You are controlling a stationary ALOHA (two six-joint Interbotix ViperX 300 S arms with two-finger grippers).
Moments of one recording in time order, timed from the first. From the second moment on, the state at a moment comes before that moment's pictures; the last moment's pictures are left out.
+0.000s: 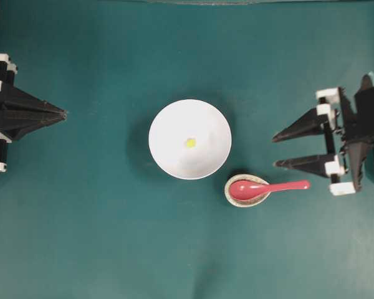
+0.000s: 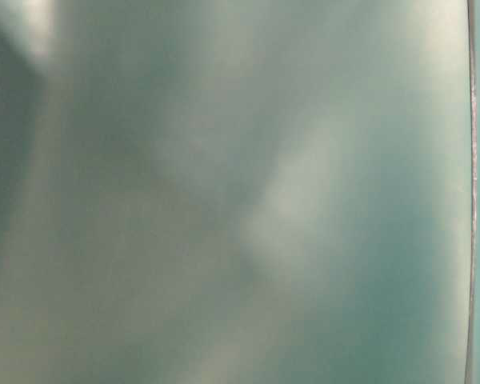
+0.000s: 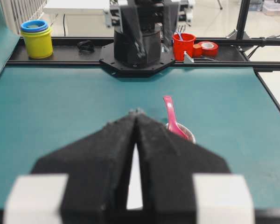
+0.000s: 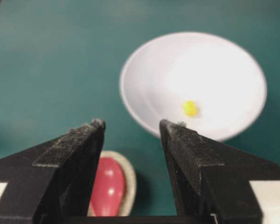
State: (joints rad) left arm 0.00 -0.96 1.18 0.01 -0.23 0.00; right arm 0.09 -0.60 1.12 0.03 -0.21 0.07
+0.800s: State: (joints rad) left arm 0.00 -0.96 1.18 0.01 -0.23 0.00; right arm 0.29 -0.18 1.25 0.23 -0.73 0.07
